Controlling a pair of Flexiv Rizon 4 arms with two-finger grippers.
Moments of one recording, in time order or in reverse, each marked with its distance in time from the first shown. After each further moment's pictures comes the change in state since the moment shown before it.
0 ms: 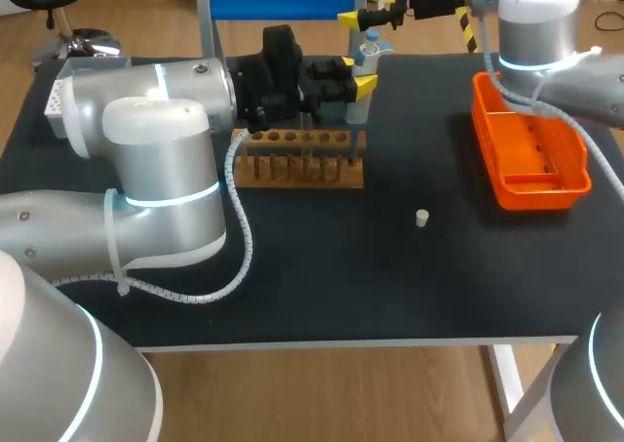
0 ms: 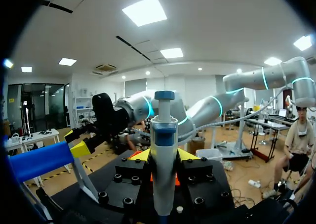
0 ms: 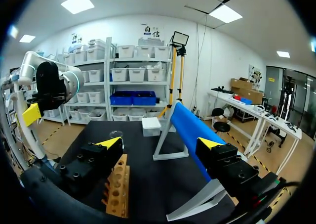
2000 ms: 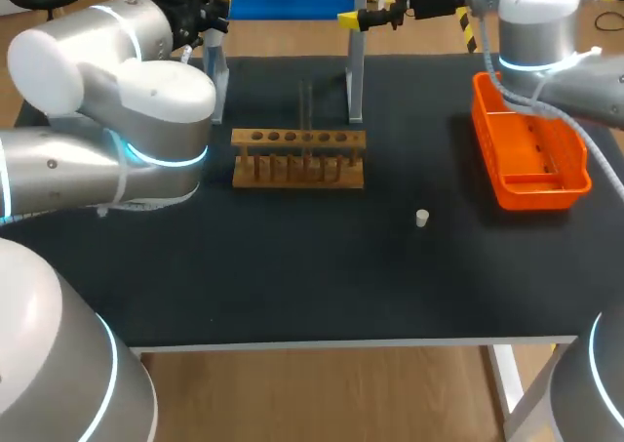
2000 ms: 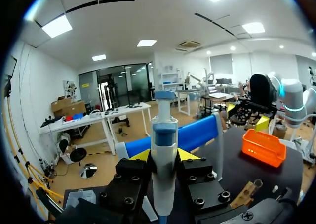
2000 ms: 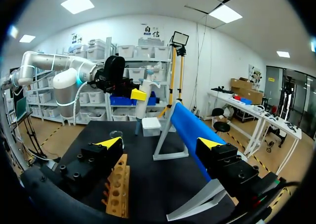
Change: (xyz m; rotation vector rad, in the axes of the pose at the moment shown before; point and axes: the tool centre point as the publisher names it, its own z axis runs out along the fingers) left arm -0.272 0.027 -0.135 -0.229 -0.784 -0.055; right arm 0.000 0.000 0.000 0.000 0.000 0.000
